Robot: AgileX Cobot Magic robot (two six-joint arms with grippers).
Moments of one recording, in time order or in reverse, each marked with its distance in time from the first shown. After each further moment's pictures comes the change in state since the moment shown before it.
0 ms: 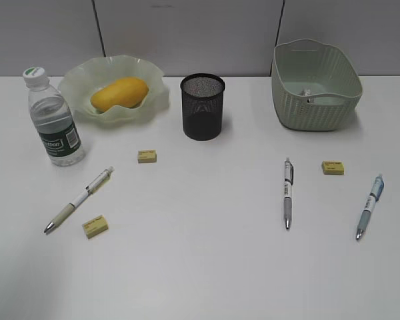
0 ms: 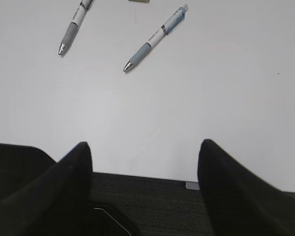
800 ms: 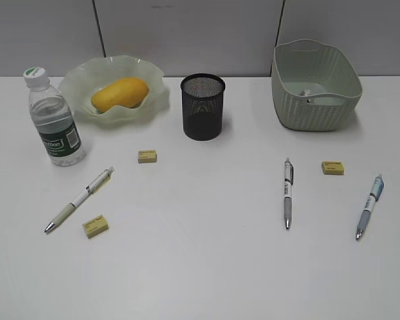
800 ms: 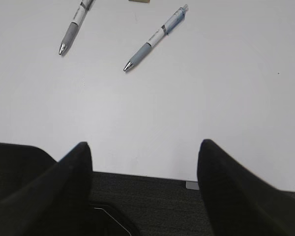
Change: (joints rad) left arm 0.000 -0.681 0.135 -0.014 0.127 0.000; right arm 0.000 0.000 0.000 0.000 0.000 0.000
